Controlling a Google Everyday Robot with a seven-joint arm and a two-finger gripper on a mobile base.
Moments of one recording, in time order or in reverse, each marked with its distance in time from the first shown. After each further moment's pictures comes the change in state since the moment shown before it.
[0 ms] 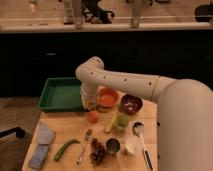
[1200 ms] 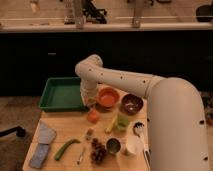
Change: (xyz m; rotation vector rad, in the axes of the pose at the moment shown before) arm 0.030 0.008 0.010 0.003 -0.008 0.039
